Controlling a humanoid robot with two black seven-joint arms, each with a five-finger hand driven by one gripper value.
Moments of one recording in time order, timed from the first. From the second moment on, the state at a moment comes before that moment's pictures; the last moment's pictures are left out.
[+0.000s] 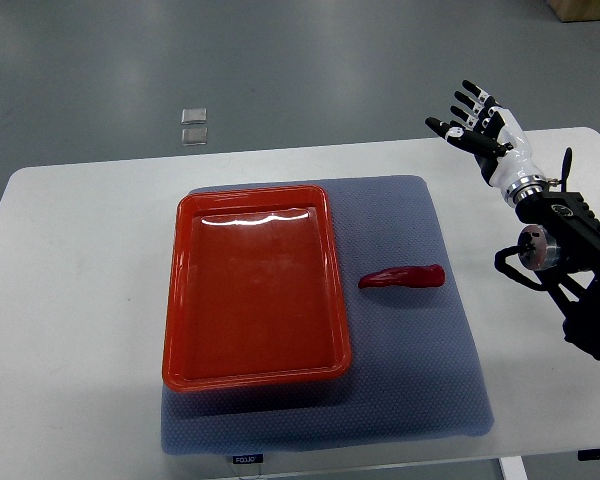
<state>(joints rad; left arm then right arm) -0.02 0.00 -0.05 -0.07 0.12 -0.16 0.04 0.59 -0.22 1.05 0.89 -0.65 -0.09 0.25</state>
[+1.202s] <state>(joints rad) -0.02 0.00 -0.05 -0.07 0.12 -0.15 0.04 1.00 -0.78 0.00 1.30 -1.15 -0.05 0.37</state>
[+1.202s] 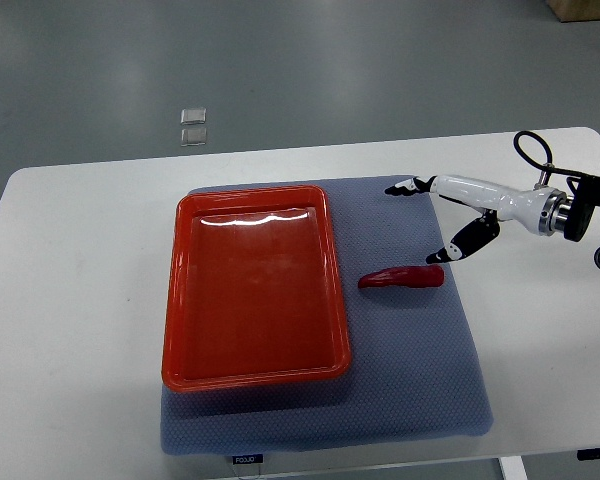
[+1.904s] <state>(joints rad) -0.02 0.00 -0.05 -0.07 0.12 -0.15 0.04 1.06 -0.66 -0.16 1.27 -1.23 -0.09 0.27</state>
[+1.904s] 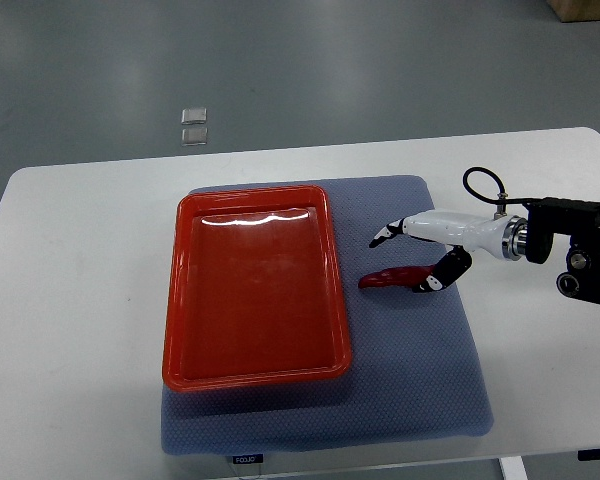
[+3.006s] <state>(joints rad) -0.02 0.00 -0.05 -0.07 0.12 -0.16 0.04 1.06 -0.62 -0.23 1.20 -1.28 -0.15 0.23</state>
